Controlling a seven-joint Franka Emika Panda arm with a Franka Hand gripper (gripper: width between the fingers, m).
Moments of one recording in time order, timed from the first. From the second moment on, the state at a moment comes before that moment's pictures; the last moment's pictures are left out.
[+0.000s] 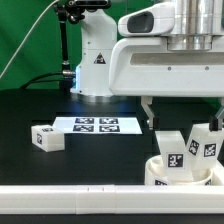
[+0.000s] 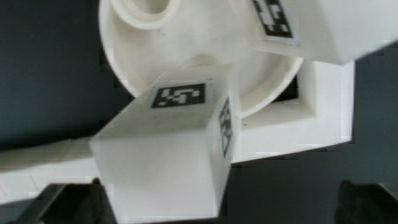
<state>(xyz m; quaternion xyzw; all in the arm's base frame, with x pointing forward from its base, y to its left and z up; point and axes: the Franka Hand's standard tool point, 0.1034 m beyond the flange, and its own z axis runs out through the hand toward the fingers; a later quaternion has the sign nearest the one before) 0.653 0.074 0.103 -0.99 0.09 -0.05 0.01</state>
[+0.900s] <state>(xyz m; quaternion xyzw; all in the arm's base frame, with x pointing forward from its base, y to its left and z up) 0.651 0.061 0.102 -0.97 -0.26 -0.02 -0.03</state>
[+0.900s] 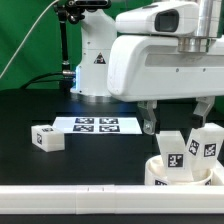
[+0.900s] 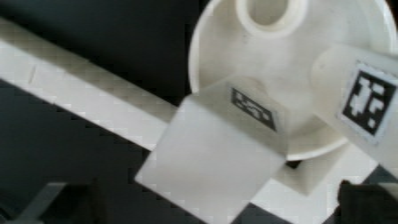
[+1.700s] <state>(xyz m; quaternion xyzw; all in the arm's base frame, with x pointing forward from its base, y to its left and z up) 0.649 0.058 0.096 -0.83 -0.55 0.02 -0.08</state>
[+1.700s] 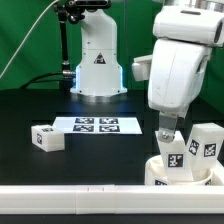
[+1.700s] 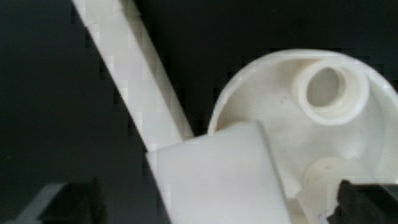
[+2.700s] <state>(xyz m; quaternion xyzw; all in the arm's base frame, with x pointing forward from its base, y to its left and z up) 0.655 0.073 0.084 -0.79 -0.61 0.05 -0.09</state>
